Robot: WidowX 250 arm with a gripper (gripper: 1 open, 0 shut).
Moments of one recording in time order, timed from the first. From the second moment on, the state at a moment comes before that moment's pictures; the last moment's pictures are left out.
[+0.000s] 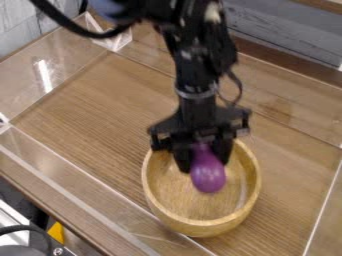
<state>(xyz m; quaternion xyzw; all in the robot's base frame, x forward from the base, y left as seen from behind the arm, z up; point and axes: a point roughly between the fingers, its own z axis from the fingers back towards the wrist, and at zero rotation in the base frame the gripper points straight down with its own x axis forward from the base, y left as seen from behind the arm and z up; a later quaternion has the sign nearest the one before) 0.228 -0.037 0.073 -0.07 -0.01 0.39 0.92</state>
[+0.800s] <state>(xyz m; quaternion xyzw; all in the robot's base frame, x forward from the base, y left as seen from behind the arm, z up) 0.239 -0.008 0.071 -0.06 -0.05 0.44 0.90</state>
